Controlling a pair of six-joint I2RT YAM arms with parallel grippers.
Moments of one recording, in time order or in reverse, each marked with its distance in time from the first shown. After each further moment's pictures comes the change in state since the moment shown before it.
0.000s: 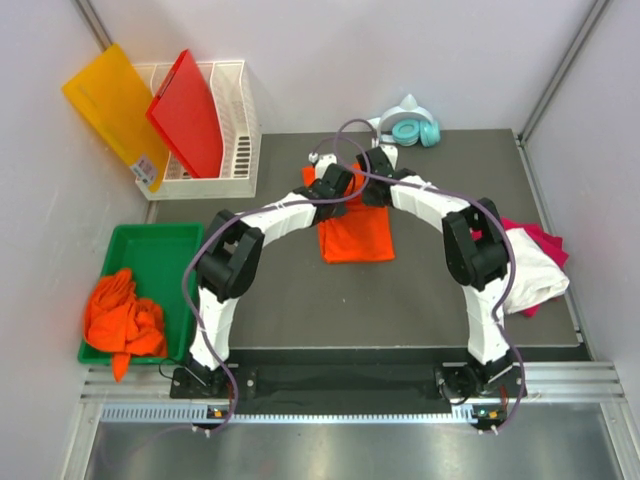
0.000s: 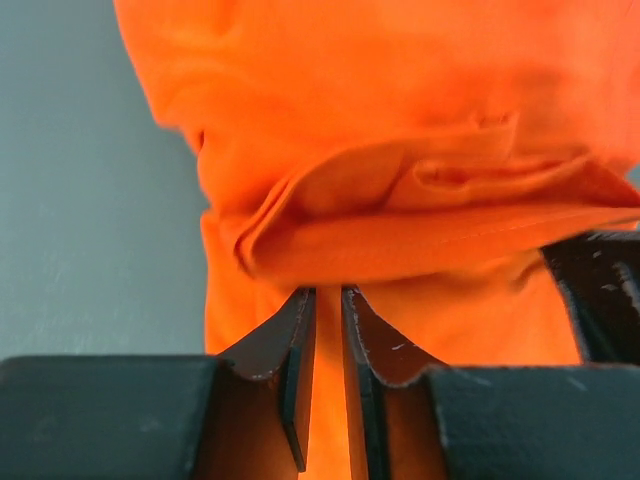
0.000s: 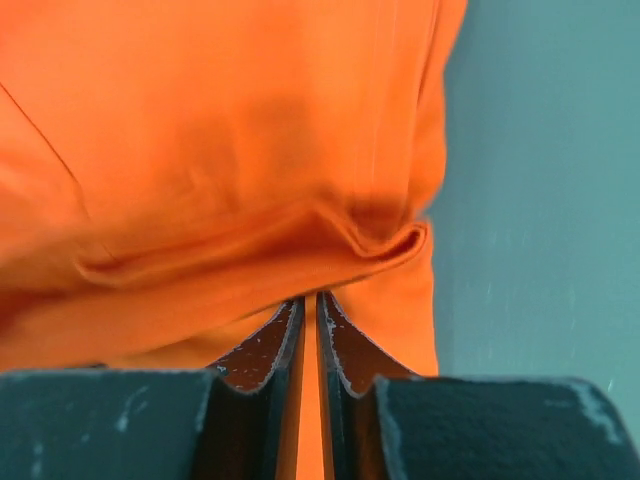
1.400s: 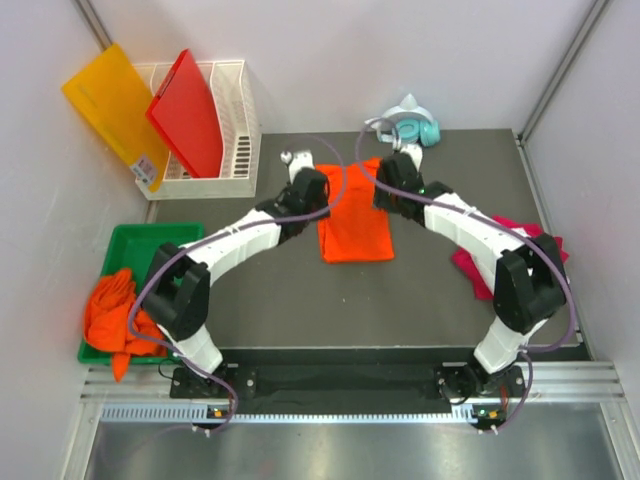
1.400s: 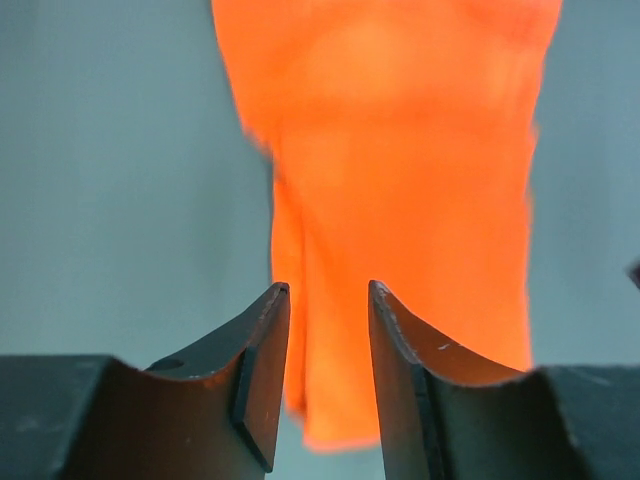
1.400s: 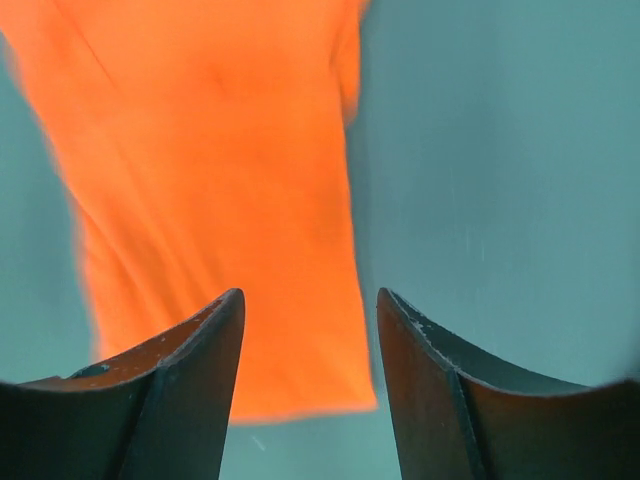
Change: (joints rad) left arm 0.023 -0.380 -0.251 0.055 0.005 0.026; right arm -0.003 -0.408 -0.246 0.015 0.026 -0.037
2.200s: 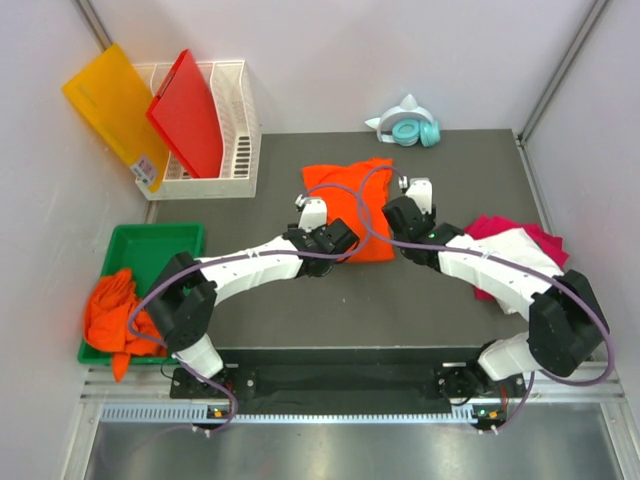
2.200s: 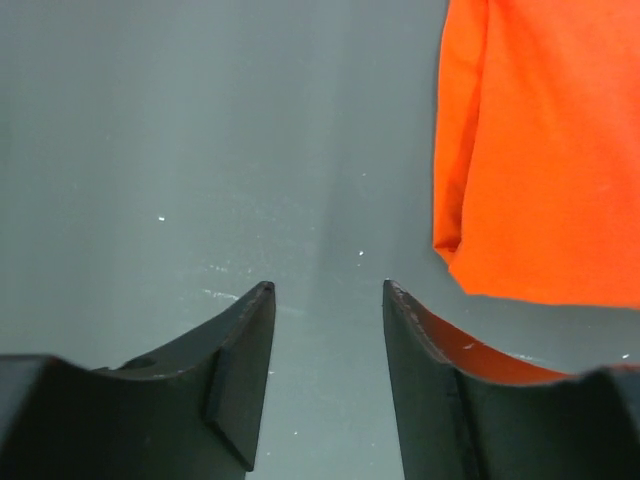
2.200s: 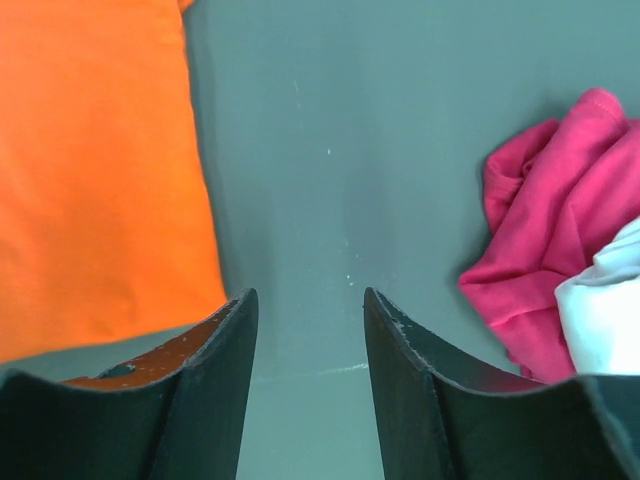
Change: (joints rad) left arm -0.288 -0.040 -0.134 -0.425 -0.439 -0.229; right arm 0.145 -0.292 -0.402 -0.004 0.331 -0.064
